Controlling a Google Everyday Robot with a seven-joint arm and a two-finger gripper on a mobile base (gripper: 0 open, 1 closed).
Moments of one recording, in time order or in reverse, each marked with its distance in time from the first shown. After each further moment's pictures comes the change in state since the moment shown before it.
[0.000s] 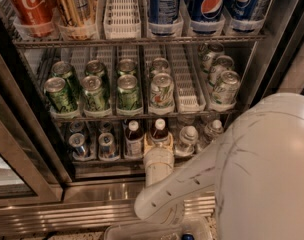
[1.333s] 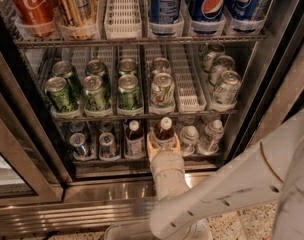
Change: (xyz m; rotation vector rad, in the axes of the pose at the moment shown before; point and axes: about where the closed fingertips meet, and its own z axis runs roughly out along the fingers) arm -0.047 -0.006 -0.048 -0.107 -0.060 0.007
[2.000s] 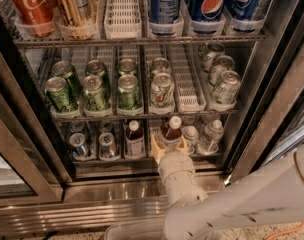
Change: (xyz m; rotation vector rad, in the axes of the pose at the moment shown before) arm -0.020 -0.013 -0.019 -0.068 -0.006 0.062
